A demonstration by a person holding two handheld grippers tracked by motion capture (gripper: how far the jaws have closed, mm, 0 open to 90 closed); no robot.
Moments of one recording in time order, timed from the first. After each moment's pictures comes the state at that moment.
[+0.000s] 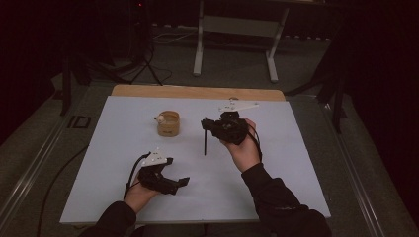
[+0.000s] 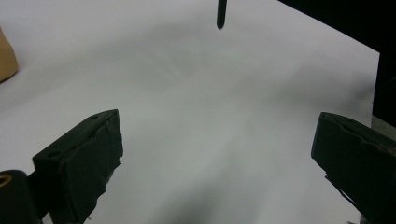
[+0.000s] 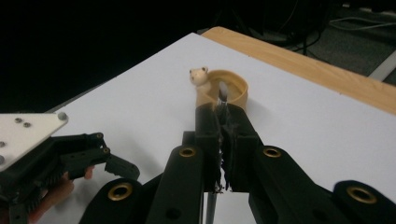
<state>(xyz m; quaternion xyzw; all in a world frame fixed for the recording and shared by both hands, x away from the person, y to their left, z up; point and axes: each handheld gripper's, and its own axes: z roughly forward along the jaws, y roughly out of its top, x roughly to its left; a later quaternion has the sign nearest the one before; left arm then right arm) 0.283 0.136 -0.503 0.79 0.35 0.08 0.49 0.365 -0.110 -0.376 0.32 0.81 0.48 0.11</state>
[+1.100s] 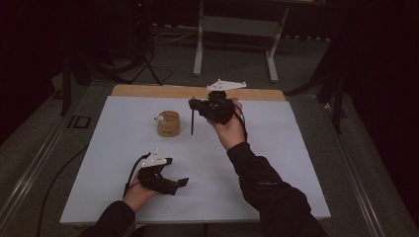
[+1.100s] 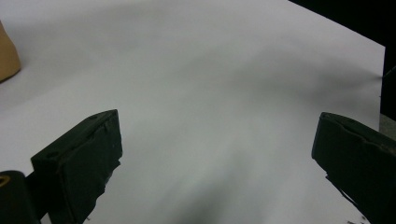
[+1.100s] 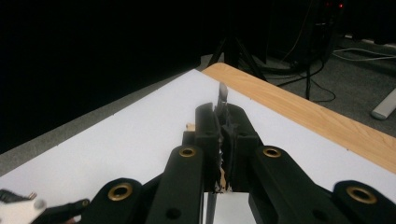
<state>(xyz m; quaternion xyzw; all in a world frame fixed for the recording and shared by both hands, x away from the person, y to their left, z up) 0.284 0.138 -0.509 0.80 0.35 0.08 0.49 0.410 -0.074 -0.357 0.30 0.79 0.52 0.12</state>
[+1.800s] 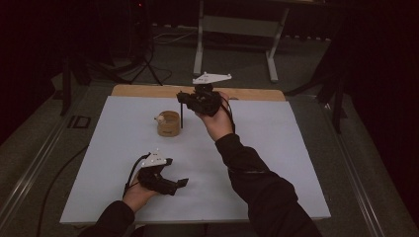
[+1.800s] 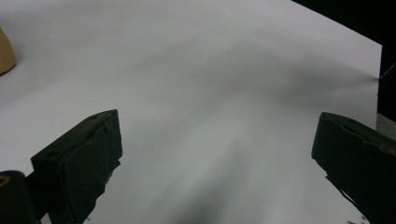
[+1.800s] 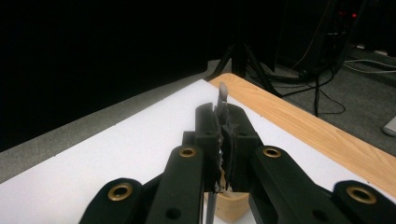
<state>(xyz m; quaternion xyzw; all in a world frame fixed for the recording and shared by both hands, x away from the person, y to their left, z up) 0.284 0.140 -0.510 0.80 0.35 0.08 0.49 0.430 -0.041 -0.355 0.27 0.80 0.53 0.12</state>
